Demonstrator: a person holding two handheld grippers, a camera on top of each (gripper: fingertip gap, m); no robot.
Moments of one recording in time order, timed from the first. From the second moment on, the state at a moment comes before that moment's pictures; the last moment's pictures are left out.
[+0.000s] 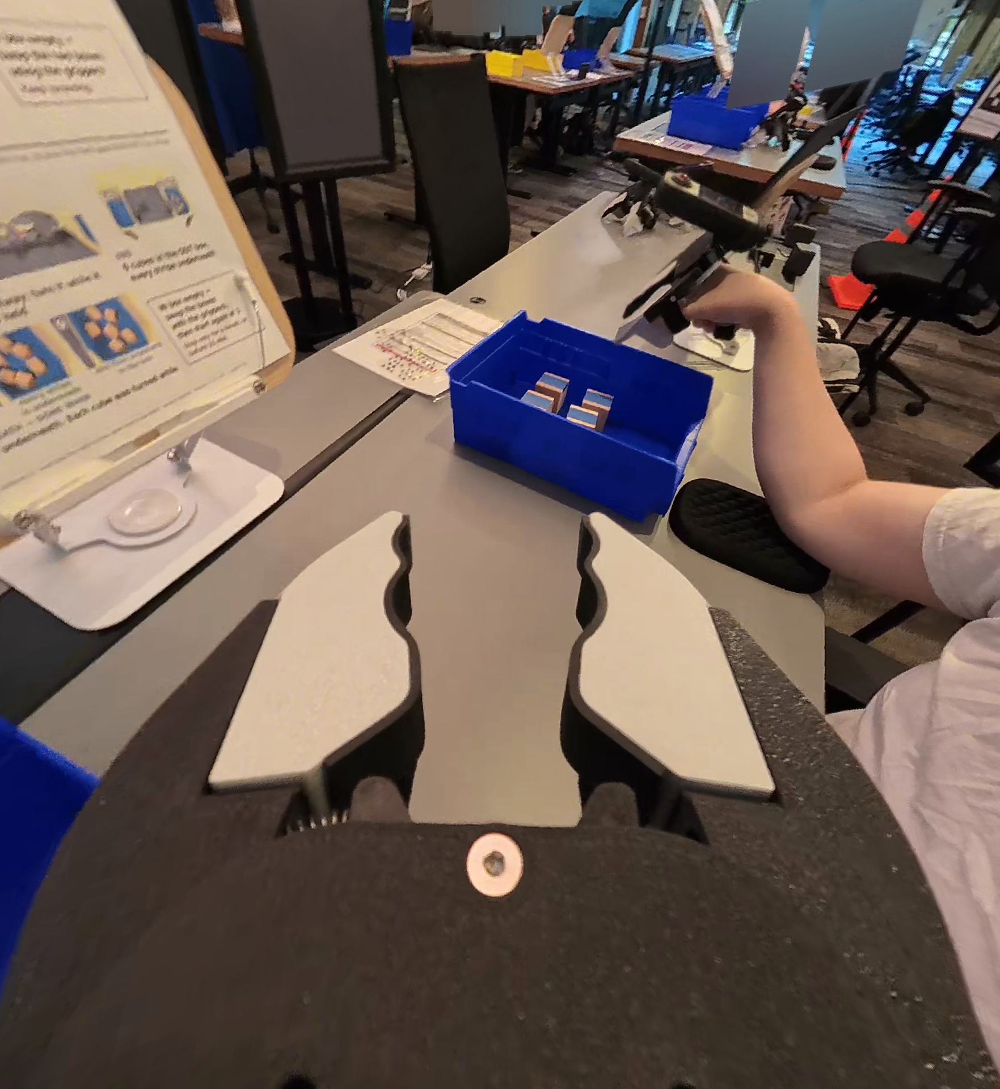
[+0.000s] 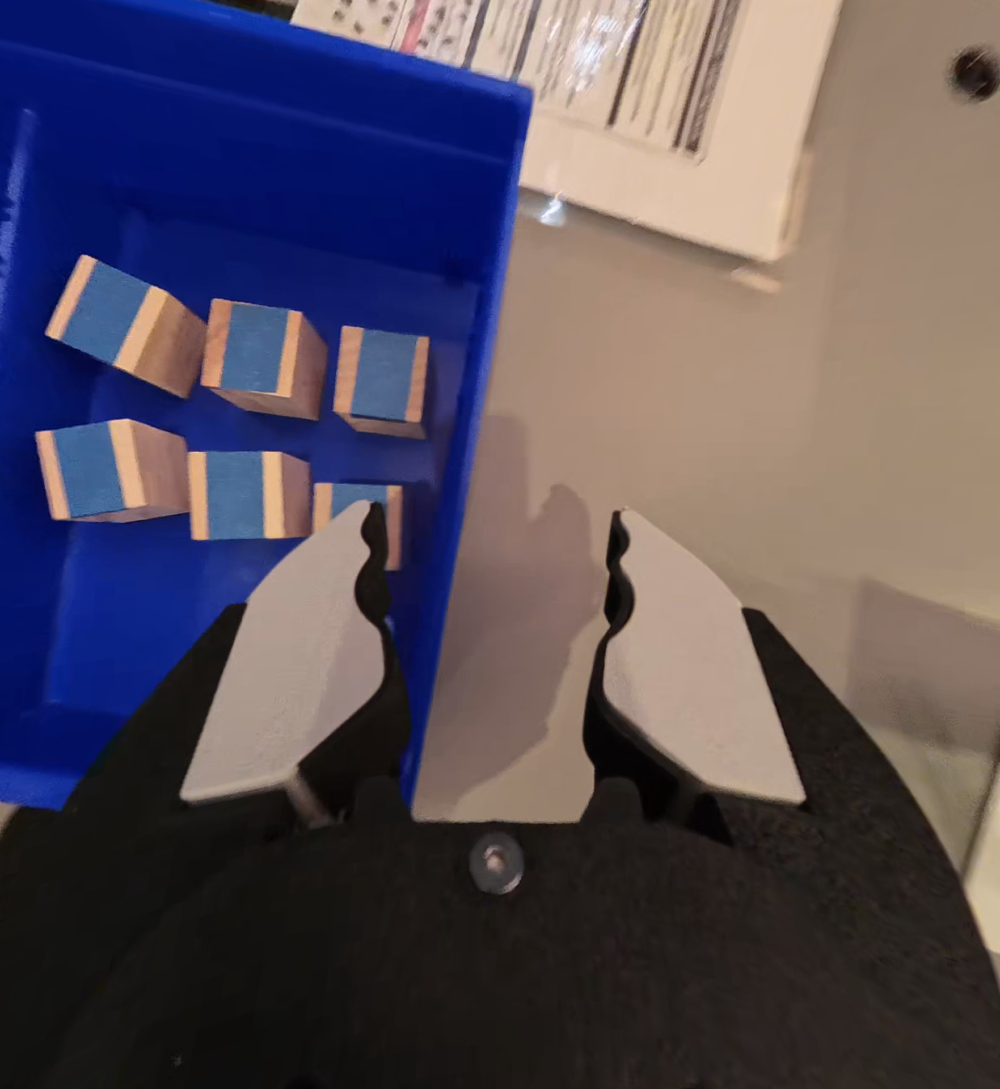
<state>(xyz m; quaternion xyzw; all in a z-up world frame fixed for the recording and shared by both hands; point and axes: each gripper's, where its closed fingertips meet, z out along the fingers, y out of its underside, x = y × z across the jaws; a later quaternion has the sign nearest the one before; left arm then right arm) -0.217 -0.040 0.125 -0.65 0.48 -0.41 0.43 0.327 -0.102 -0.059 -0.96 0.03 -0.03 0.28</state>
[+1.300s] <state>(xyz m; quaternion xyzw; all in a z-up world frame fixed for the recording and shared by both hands) -0.451 0.082 -0.096 -0.99 0.12 -0.04 0.08 0.308 -0.099 -0.101 -0.99 0.07 0.00 0.15</state>
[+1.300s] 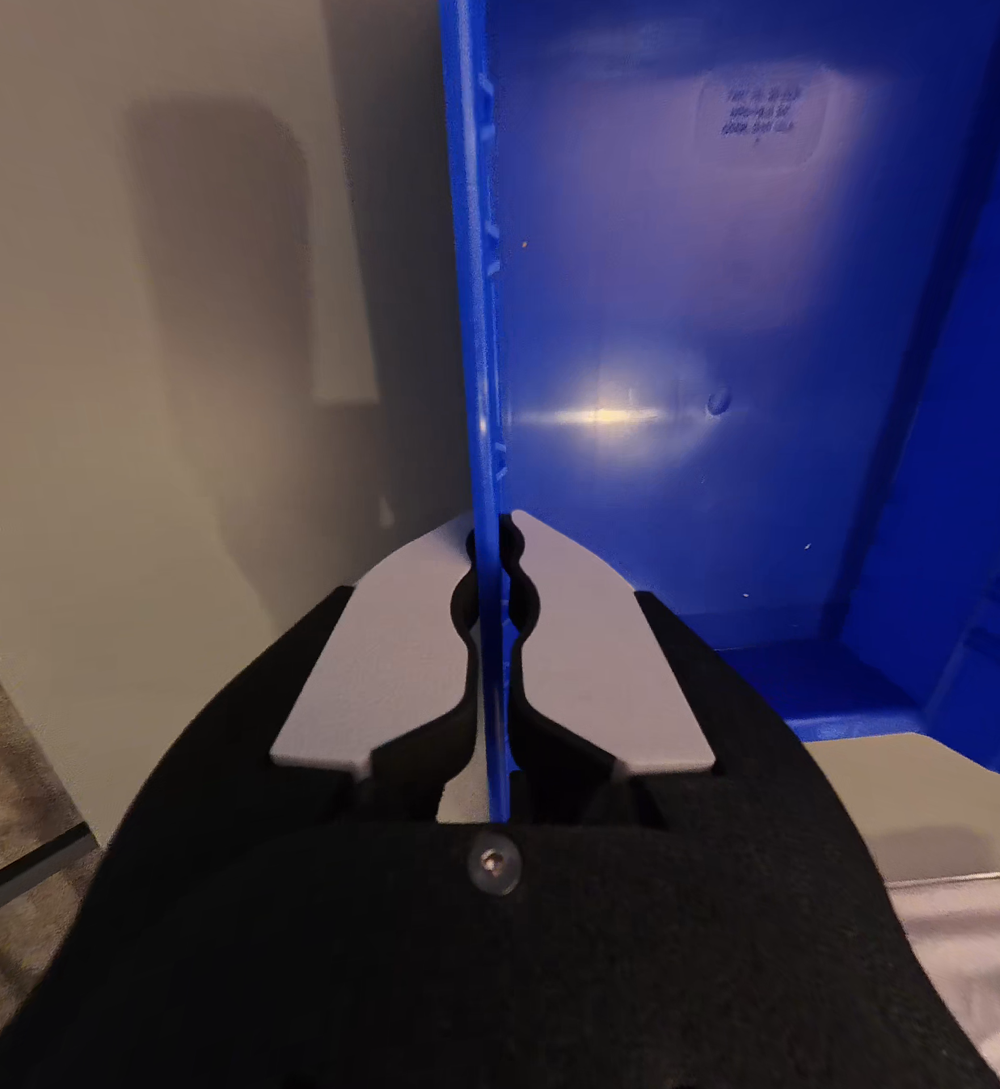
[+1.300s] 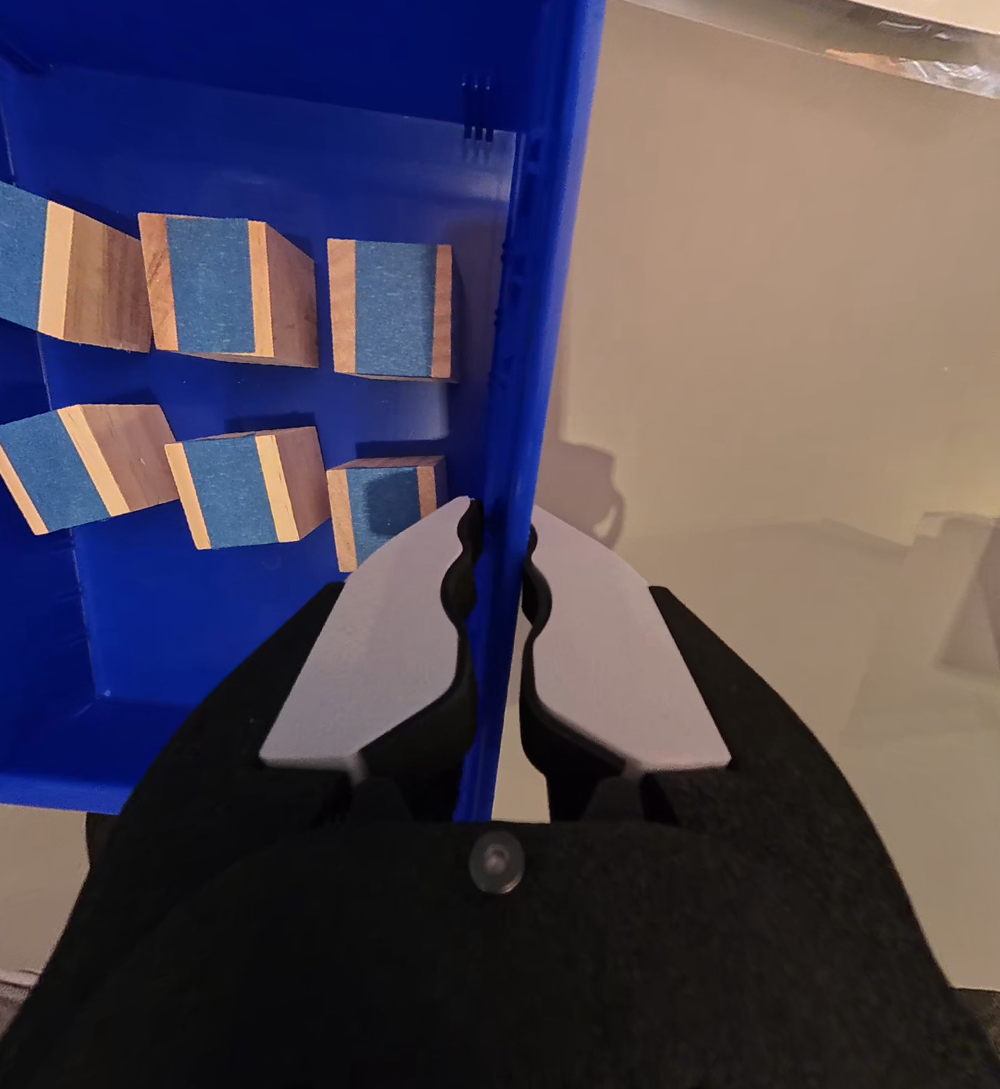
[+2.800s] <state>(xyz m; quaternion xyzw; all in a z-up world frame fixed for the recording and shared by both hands) -0.224 0.012 -0.093 -0.92 0.38 -0.08 0.07 0.189 -0.059 -0.116 -1.00 -0.02 0.03 0.08</state>
